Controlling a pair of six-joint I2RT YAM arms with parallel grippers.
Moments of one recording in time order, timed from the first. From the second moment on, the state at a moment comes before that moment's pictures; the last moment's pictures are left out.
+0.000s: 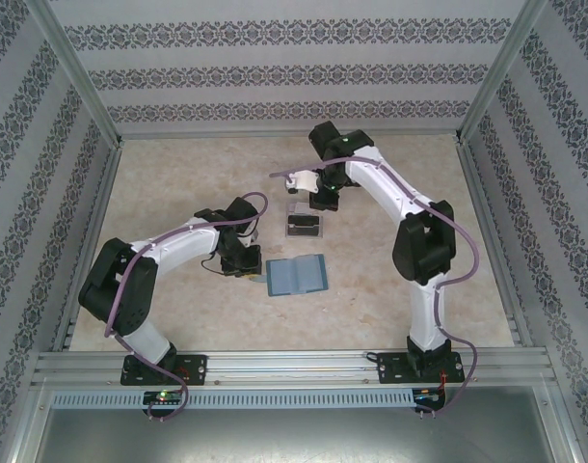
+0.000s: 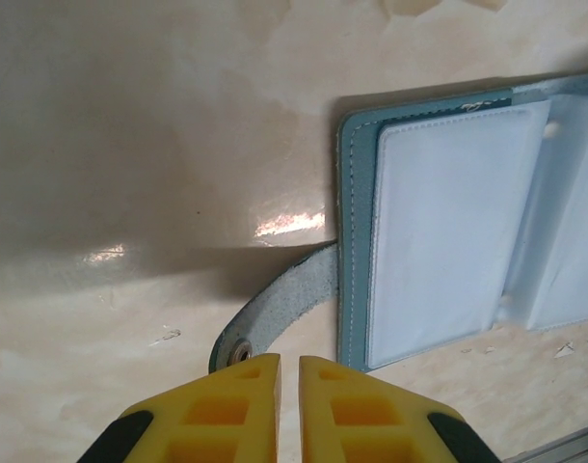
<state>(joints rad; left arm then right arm) -0.50 1.64 1.02 -0.78 0.32 -0.58 0.46 2.09 1.99 -1.24 -0.25 -0.99</state>
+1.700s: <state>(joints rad) -0.46 1.65 1.07 -0.81 0.25 -0.55 0.38 2.27 2.17 -1.28 -0.22 -0.92</state>
